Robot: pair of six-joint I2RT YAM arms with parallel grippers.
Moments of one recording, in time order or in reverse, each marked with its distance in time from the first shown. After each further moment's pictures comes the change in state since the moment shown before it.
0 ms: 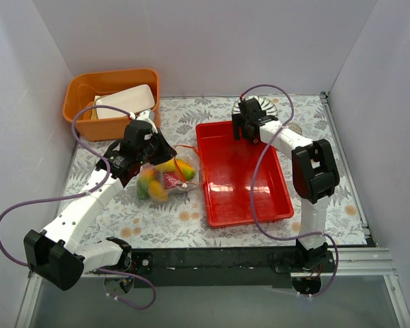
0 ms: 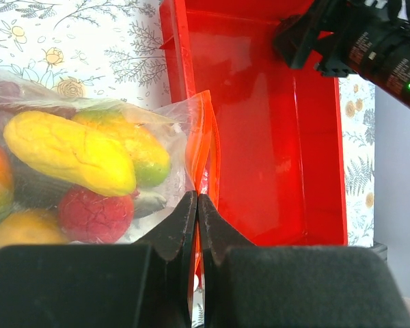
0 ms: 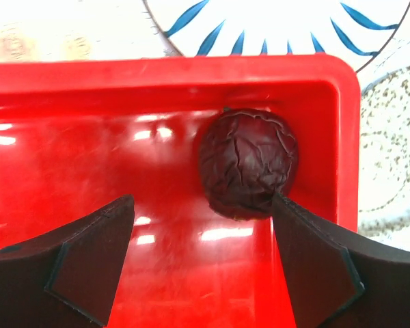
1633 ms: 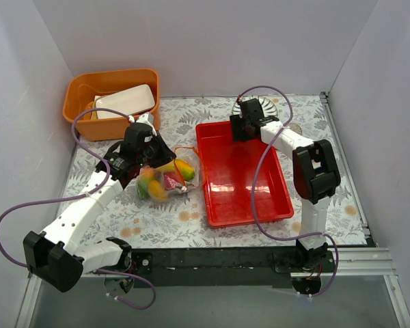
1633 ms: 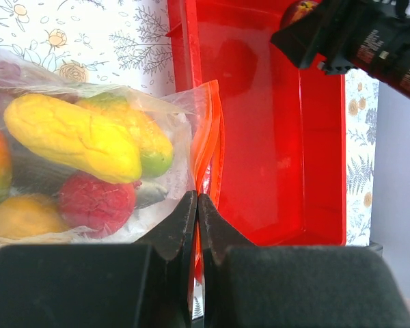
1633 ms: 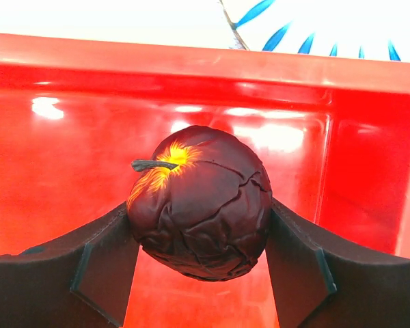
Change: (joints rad) left arm 0.000 -0.013 -0.020 -0.021 -0.006 -0.034; right arm -0.010 0.020 -0.002 0.023 -0.165 -0.028
